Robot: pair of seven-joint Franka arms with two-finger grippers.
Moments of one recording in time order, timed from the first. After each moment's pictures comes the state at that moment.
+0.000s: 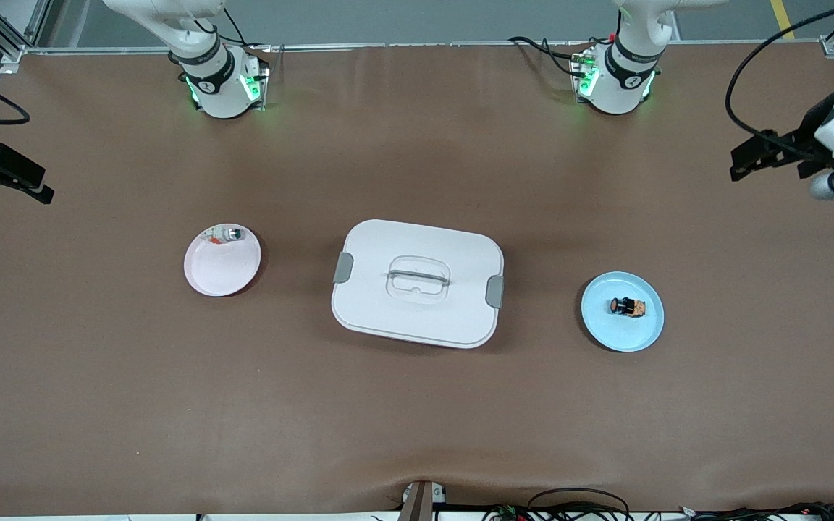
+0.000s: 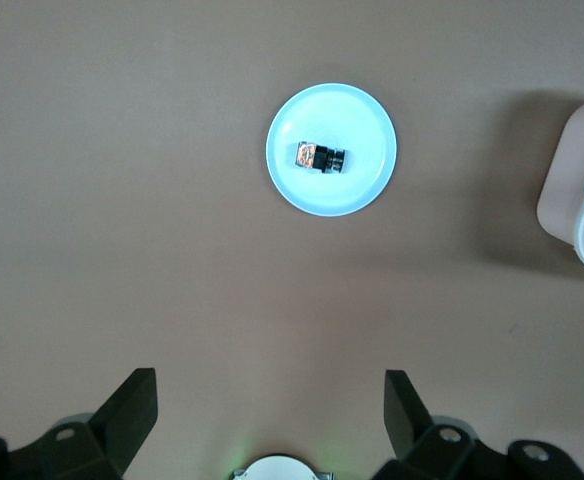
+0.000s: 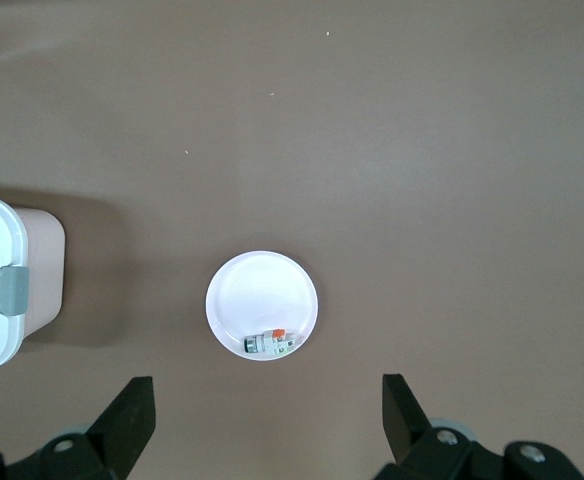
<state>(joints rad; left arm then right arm) 0.02 0.03 -0.10 -1.53 0.02 1.46 -0.10 -0.06 0.05 0.05 -1.40 0.02 1.49 0.03</state>
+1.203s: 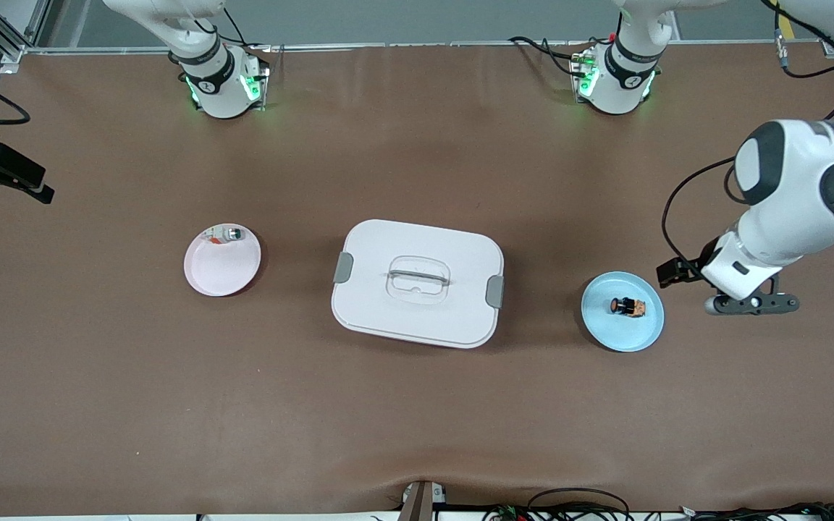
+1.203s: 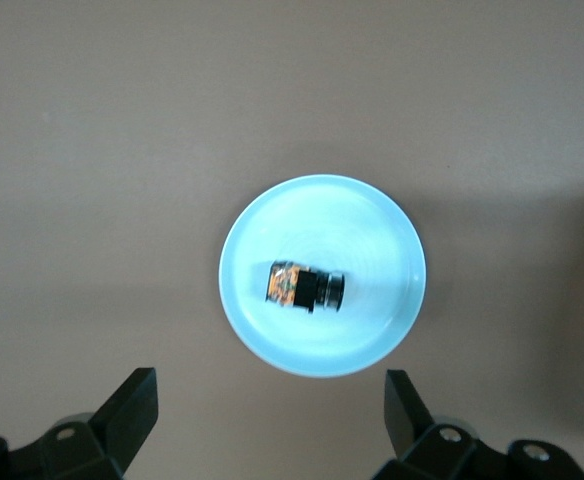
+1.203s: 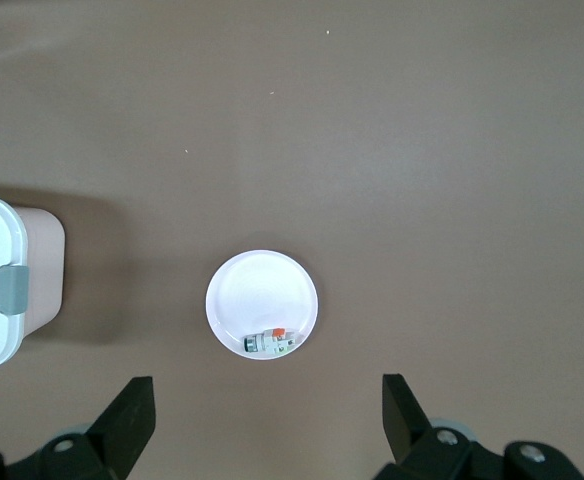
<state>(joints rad) 0.03 0.24 -0.11 -1.90 0.02 2.17 -0.10 -0.06 0.05 0.05 -1.40 0.02 1.49 0.03</state>
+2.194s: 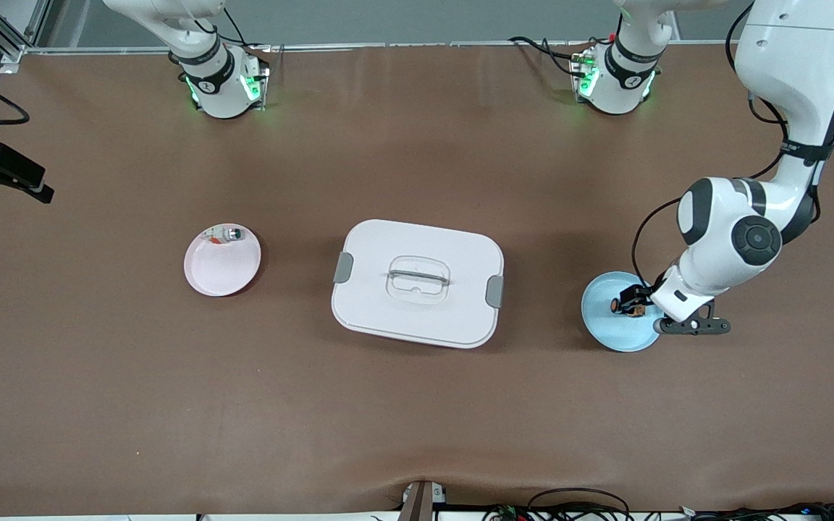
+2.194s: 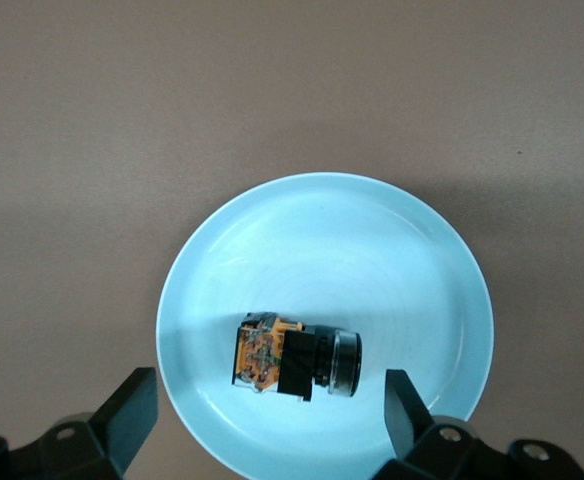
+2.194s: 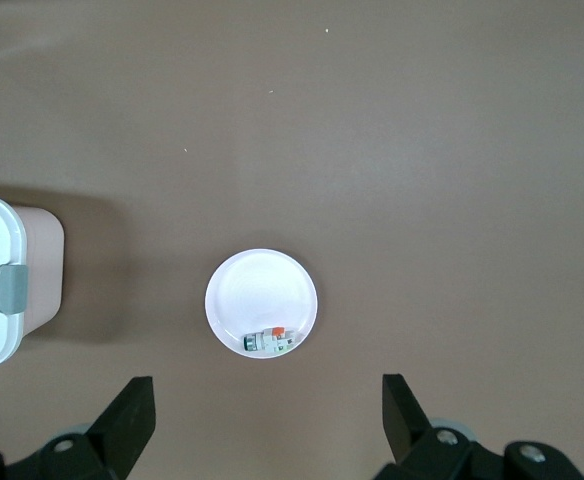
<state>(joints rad) 0.03 0.44 -0.12 -1.98 0.06 2.45 -0.10 -0.06 0.05 0.05 -1.40 0.02 1.48 0.03</state>
